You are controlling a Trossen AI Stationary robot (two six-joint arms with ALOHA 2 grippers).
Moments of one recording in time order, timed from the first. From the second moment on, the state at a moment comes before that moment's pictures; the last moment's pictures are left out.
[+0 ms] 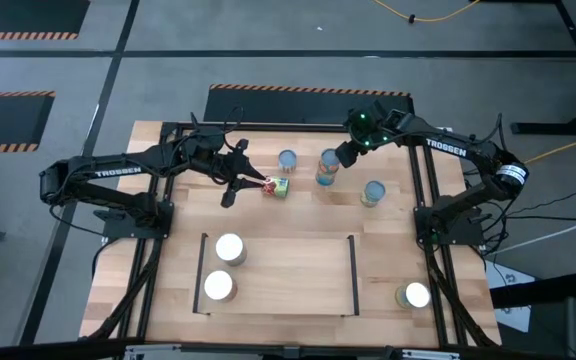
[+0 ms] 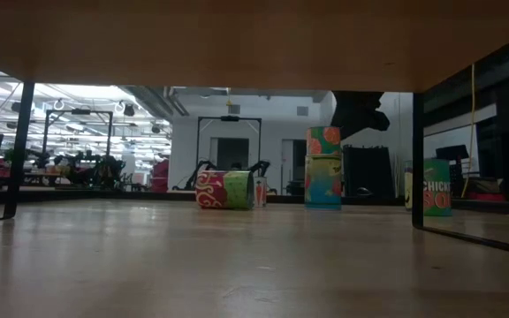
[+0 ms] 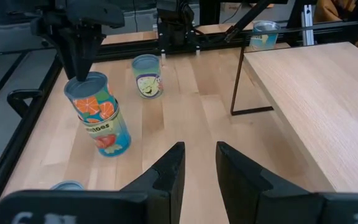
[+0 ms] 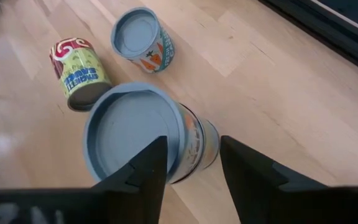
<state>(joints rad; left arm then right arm) 0.33 1.11 0.85 -0.17 0.38 0.22 -0.67 1.45 1.05 -0.56 -0.27 0.22</state>
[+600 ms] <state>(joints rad) 0.33 1.11 0.85 -0.17 0.38 0.22 -0.67 1.45 1.05 -0.57 -0.27 0.22</state>
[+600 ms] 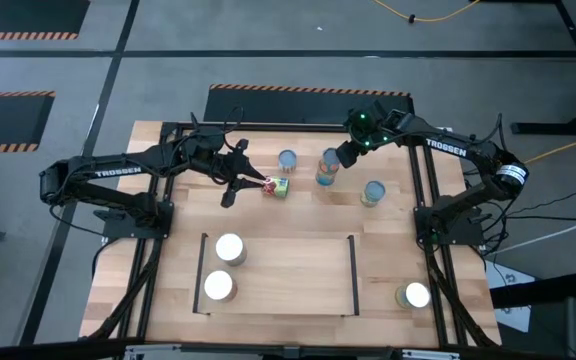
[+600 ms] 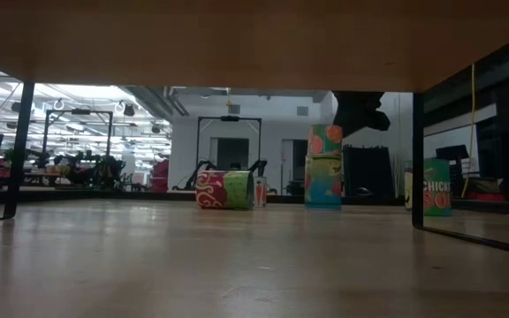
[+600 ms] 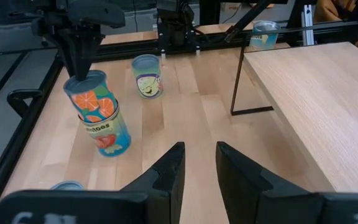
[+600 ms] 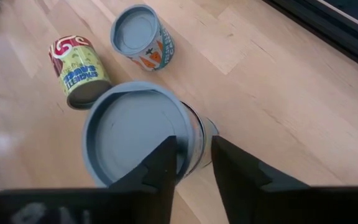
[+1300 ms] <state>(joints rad) 0.33 1.11 0.85 -0.17 0.38 0.22 -0.67 1.45 1.05 -0.57 -0.27 0.22</state>
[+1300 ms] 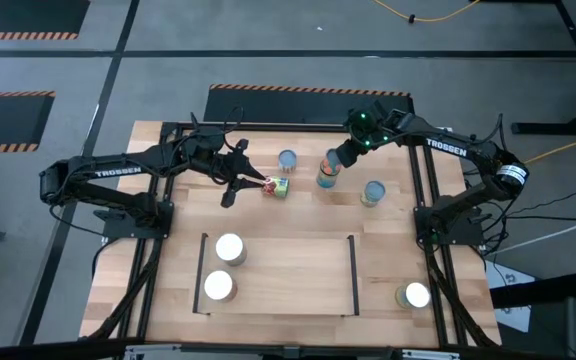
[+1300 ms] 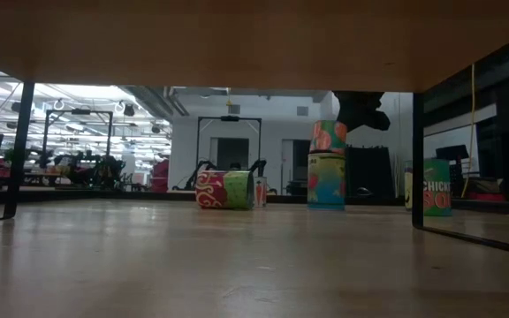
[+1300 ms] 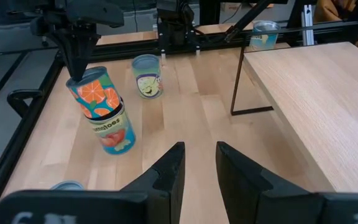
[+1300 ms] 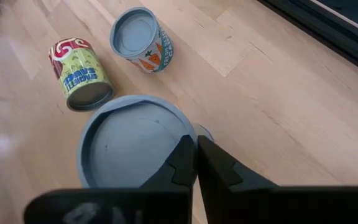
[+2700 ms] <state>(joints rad) 0.33 1.11 0.85 -0.17 0.38 0.22 0.06 1.14 1.05 -0.57 -0.27 0.31</state>
